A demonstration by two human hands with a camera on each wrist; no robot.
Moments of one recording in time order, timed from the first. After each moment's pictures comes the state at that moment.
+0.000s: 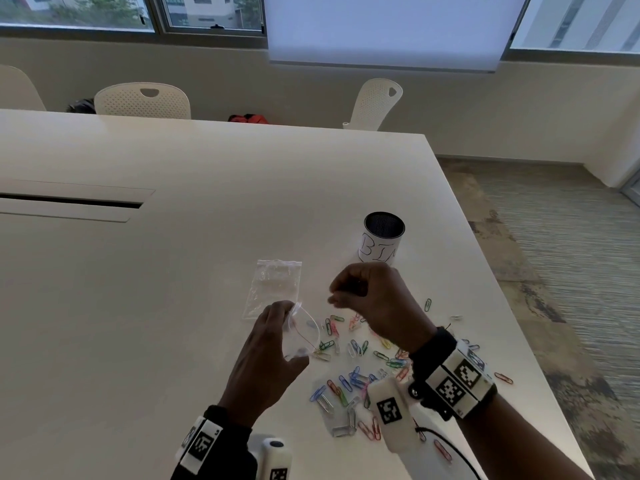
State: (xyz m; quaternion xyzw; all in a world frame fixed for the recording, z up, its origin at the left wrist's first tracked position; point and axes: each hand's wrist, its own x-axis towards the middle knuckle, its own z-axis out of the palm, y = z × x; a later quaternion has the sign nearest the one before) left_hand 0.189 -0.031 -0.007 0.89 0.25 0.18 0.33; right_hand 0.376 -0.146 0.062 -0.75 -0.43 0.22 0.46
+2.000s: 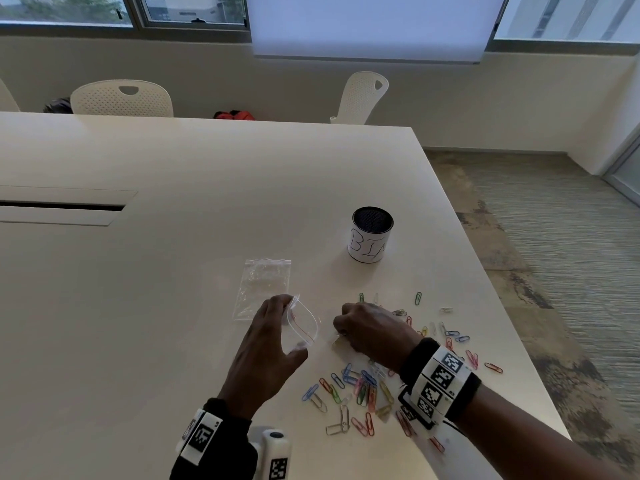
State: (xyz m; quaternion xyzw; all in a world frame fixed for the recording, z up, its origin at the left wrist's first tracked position) left_hand 0.204 -0.030 -0.008 0.90 0.24 0.16 0.33; right_hand 0.393 -0.163 -0.004 -0.75 -0.65 0.11 0.05
